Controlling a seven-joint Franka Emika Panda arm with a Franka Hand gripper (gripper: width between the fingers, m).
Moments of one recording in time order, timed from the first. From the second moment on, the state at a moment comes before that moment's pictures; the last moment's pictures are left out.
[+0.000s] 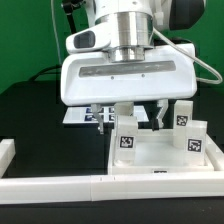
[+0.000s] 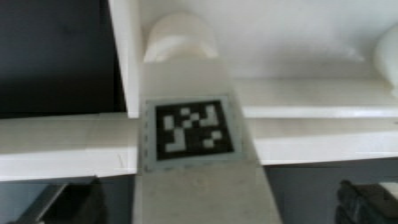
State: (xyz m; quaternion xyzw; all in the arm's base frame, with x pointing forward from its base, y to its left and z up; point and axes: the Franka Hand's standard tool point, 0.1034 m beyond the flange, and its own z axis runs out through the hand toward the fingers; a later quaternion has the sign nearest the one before) arm 0.618 0.009 0.081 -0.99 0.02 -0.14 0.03
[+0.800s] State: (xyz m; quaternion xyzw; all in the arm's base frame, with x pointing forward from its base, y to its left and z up) arm 0.619 -0.002 0.075 -0.99 0.09 -0.04 0.05
